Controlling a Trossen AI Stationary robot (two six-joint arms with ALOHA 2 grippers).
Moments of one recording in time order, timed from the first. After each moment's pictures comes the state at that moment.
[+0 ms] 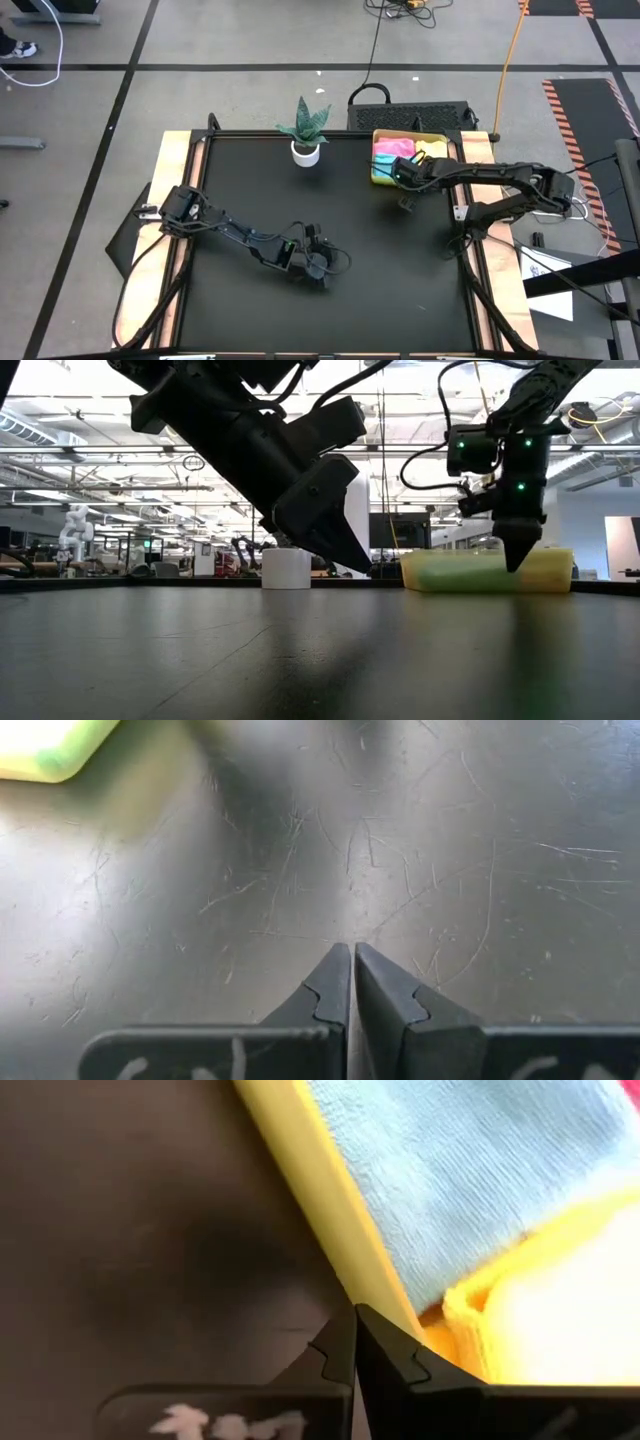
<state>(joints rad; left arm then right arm) -0.32 2.01 1.15 0.08 -0.47 -0.22 -0.45 1.30 0.64 -0.75 0.32 0.09</state>
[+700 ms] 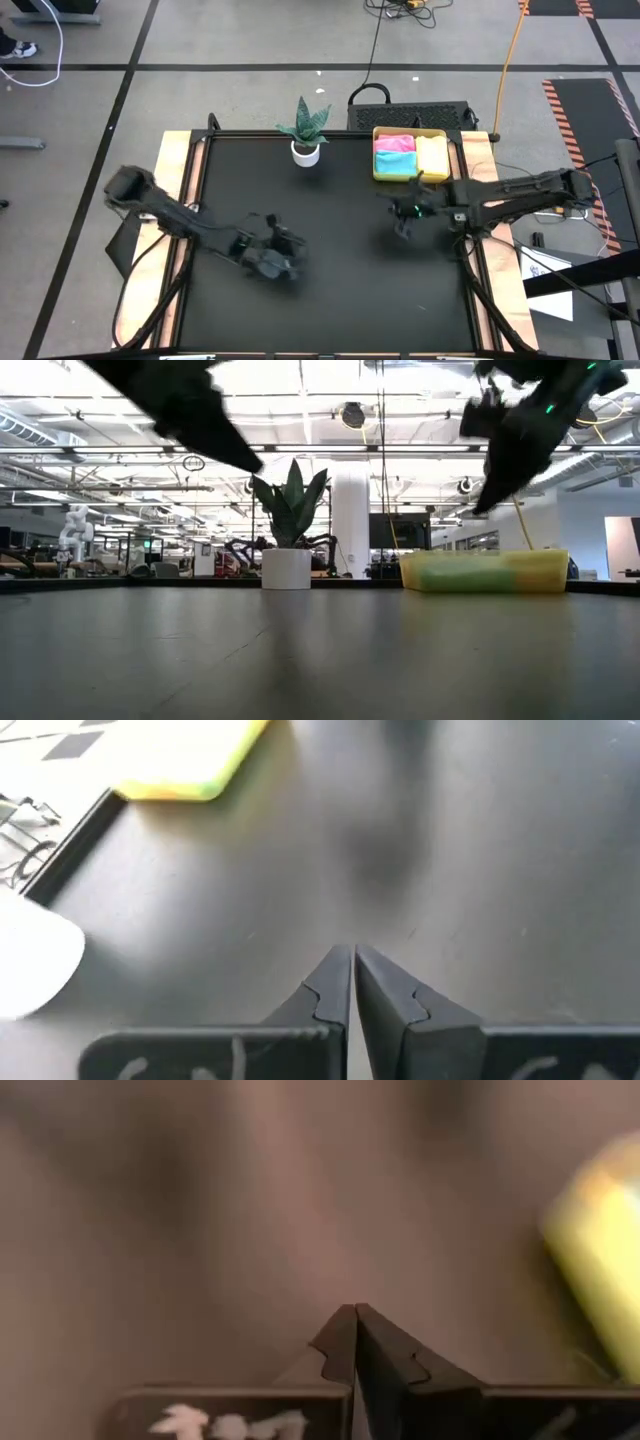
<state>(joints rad) -0.43 1.59 0.95 -0.15 -0.66 -0.29 -0.05 1.05 0.64 -0.62 0.18 0.35</state>
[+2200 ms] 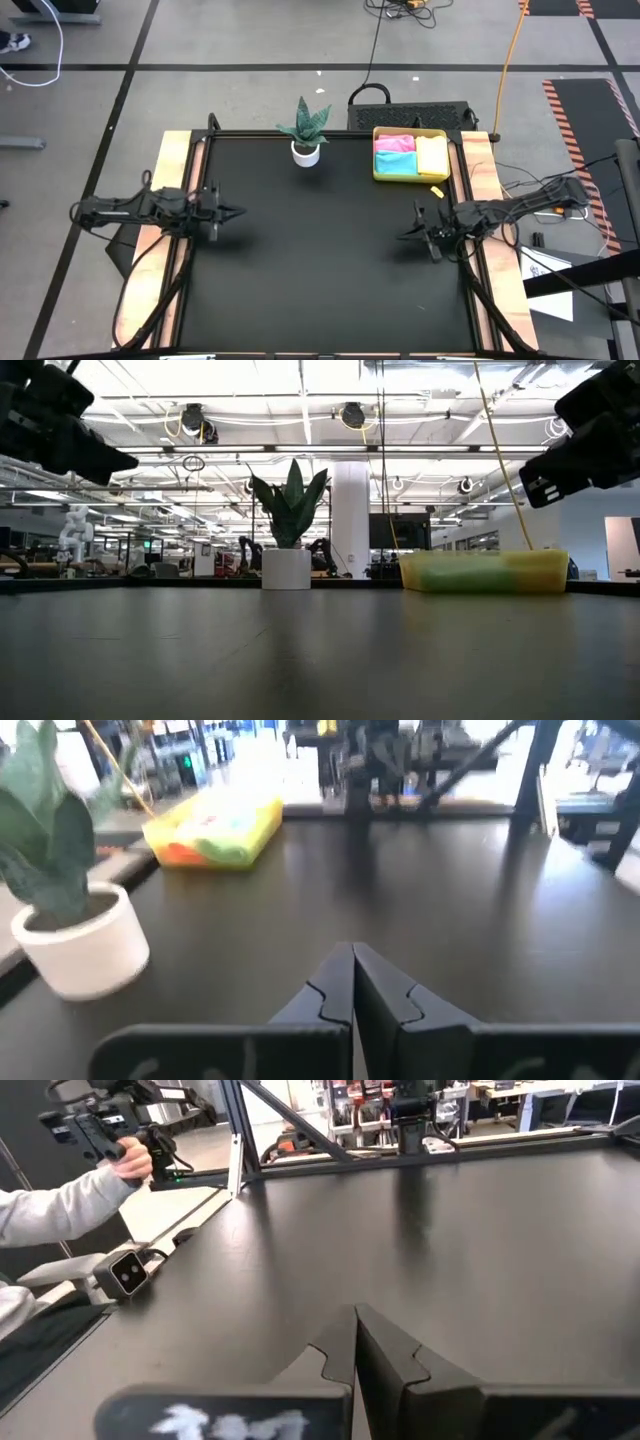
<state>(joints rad) -0.05 0.00 0.15 -0.33 -0.11 0.01 0.24 0.33 0.02 0.15 0.02 0.17</state>
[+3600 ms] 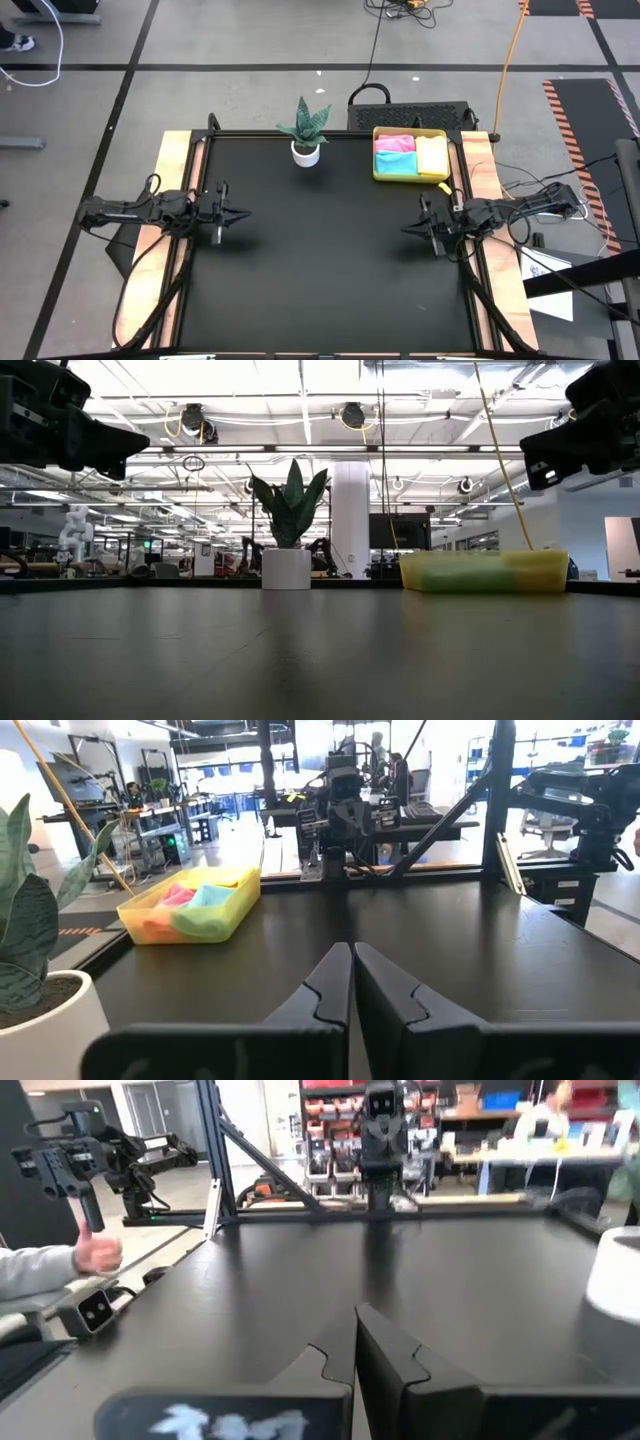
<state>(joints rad) -0.05 0.02 0.01 0.01 -0.03 0.07 0.24 0.12 0.01 0.04 0.10 0.11</state>
